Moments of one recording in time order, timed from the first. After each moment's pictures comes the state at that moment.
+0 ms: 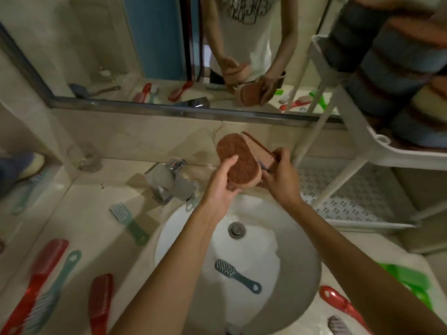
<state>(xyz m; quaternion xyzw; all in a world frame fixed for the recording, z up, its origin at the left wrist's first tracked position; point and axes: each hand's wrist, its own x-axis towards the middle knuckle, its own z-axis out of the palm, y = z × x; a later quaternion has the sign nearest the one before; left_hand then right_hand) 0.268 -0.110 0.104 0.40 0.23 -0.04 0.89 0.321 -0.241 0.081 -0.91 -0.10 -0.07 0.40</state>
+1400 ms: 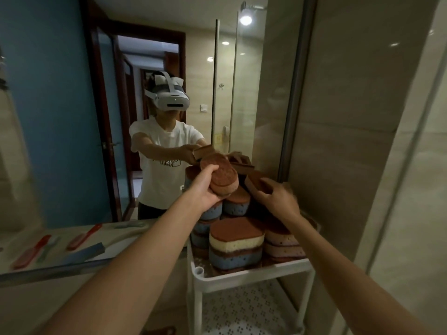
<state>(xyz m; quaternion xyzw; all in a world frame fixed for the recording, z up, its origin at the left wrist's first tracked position) 0.401 -0.322 0.360 0.47 0.04 -0.09 0.88 0.407 -0.496 0.315 -0.92 0.03 -0.19 0.33</state>
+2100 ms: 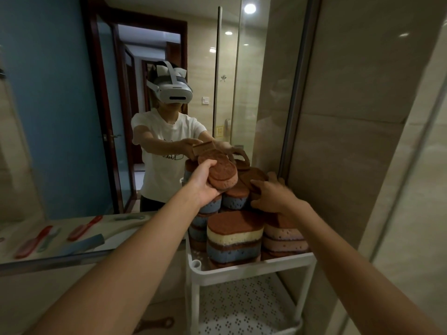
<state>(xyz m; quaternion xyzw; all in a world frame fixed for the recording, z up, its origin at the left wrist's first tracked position) 0.405 -0.321 0.352 0.45 0.06 -0.09 0.89 0.394 -0.485 0.339 -1.00 -0.05 -0.02 0.07</state>
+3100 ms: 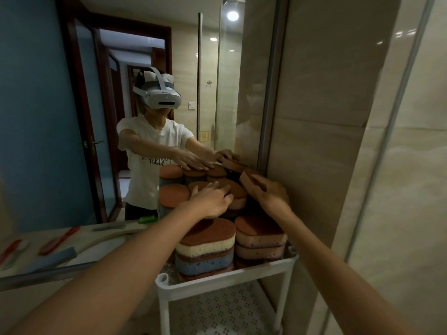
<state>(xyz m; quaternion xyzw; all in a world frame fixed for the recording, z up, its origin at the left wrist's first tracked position) 0.418 -0.380 0.335 0.98 -0.16 -0.01 0.10 0.423 -0.543 0.313 -0.91 0.01 -0.20 0.37</state>
